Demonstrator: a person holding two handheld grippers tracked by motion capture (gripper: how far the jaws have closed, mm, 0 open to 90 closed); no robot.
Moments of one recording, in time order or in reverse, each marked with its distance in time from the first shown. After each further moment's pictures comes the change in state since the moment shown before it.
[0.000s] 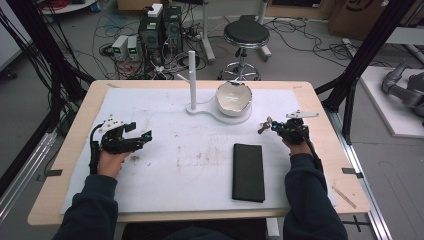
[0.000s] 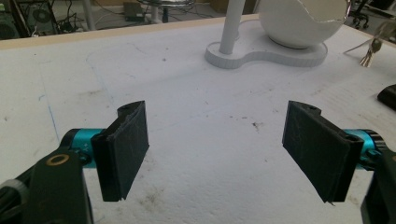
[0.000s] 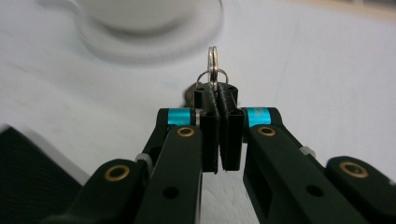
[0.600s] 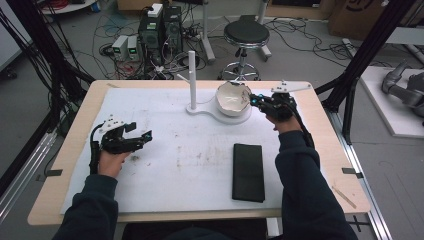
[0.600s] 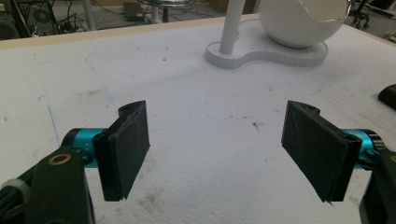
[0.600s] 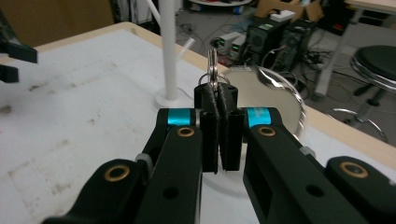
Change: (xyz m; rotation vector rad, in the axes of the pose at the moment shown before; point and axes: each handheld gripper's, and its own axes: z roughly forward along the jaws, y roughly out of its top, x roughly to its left) left arm -0.001 0.001 -0.001 -0.007 -0.001 0.007; right arm 0.058 0.106 -0.019 -0.179 0.232 -0.181
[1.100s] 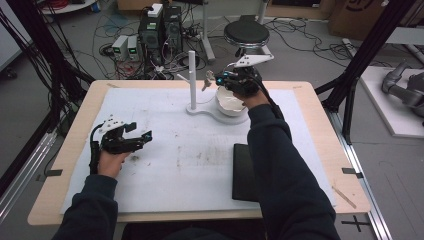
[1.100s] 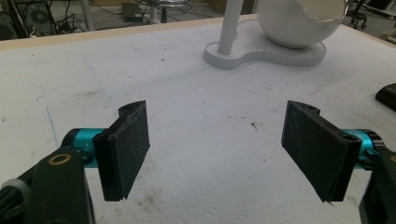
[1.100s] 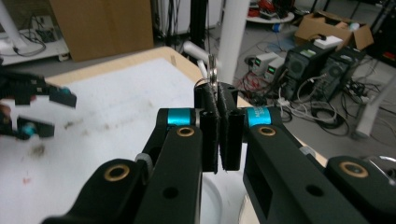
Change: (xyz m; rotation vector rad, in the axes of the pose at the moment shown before) left arm 0.001 0.000 0.000 0.002 -0.006 -0.003; right arm 0.029 0.077 0.071 -0.034 0.147 -0.078
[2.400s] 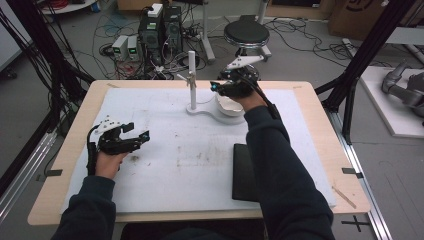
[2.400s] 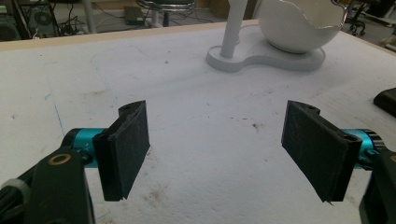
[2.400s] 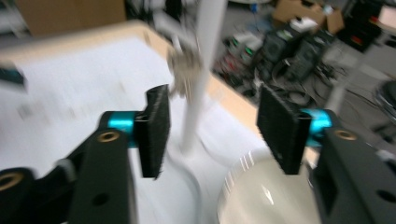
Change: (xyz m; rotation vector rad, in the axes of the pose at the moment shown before) left arm 0.003 -0.002 -0.007 -0.024 0.001 -0.017; right arm 0.002 -0.013 0.005 0.135 -0.130 -0.046
